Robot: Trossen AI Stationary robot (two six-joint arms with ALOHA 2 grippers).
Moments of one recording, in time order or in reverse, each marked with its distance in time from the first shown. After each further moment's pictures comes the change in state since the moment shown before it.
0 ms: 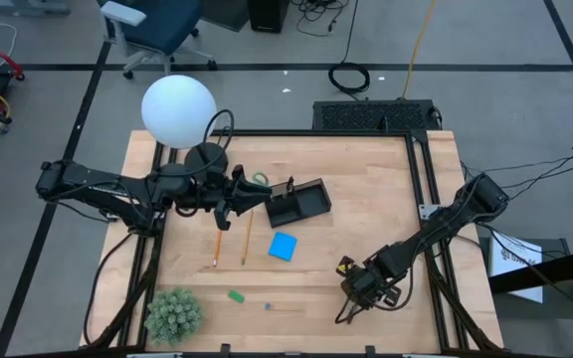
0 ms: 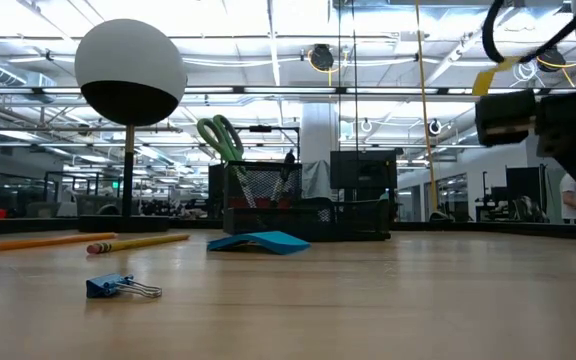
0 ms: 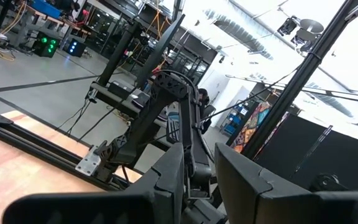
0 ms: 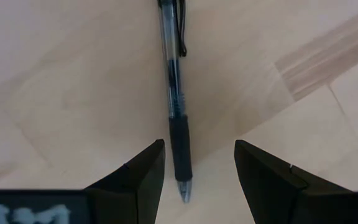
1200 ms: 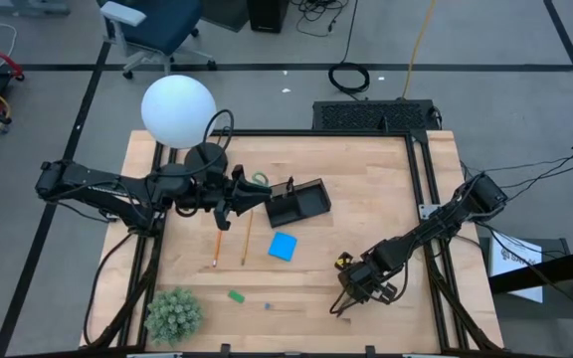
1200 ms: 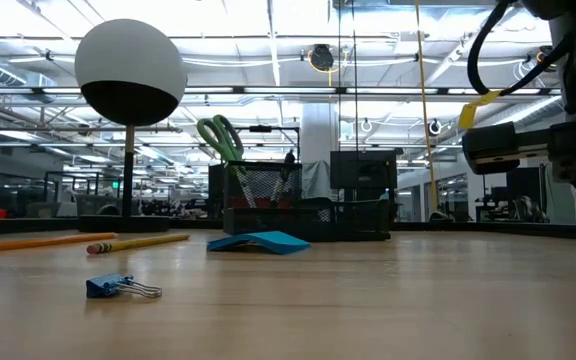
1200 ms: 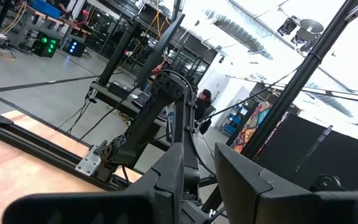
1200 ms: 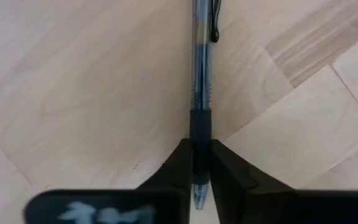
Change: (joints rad) left arm 0.000 0.000 0.000 0.000 0.000 0.000; right arm -0.041 0.013 -0.095 0.104 -0.065 0.052
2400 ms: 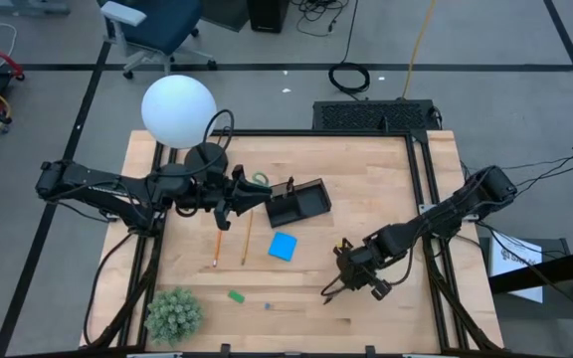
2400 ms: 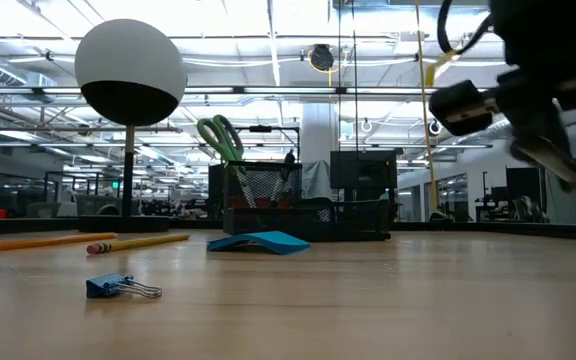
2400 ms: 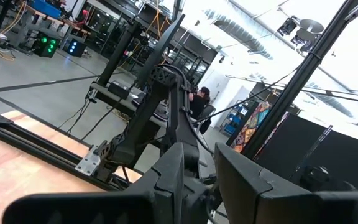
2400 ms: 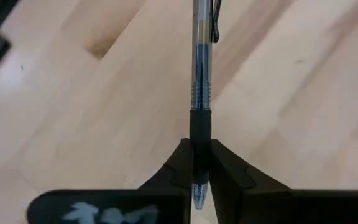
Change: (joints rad) left arm 0.000 0.000 0.000 0.000 0.000 0.000; right arm -0.106 -0.145 0.058 -0.027 -0.013 0.167
